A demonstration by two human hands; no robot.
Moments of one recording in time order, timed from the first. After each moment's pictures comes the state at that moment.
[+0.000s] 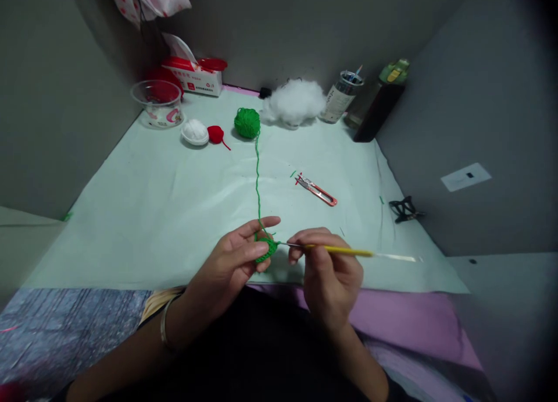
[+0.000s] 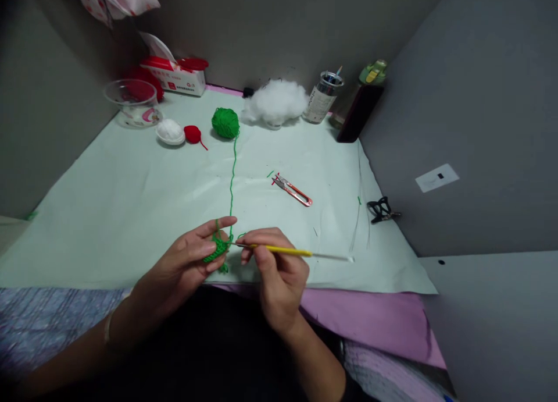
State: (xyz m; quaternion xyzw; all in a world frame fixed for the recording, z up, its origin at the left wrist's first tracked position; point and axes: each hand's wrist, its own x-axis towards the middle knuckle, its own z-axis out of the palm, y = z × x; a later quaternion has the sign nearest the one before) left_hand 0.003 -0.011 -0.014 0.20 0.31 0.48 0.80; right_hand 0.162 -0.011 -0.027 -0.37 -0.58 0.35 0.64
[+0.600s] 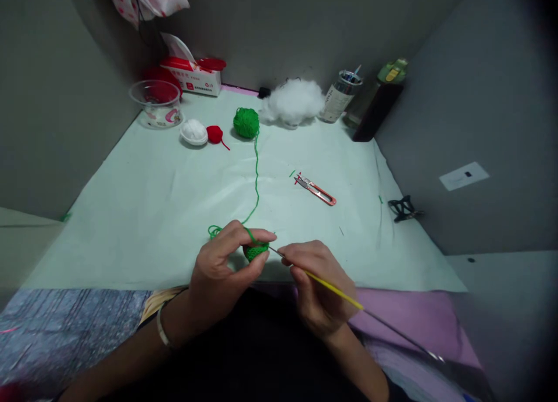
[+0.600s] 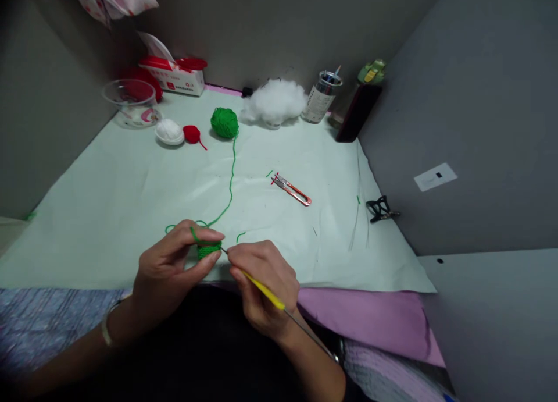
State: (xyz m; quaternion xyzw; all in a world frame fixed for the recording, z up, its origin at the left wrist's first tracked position) left_hand -0.006 -0.018 -0.019 0.57 0.45 0.55 0.41; right_hand 0.173 -0.025 -0.023 -0.33 -0.73 0.21 0.56
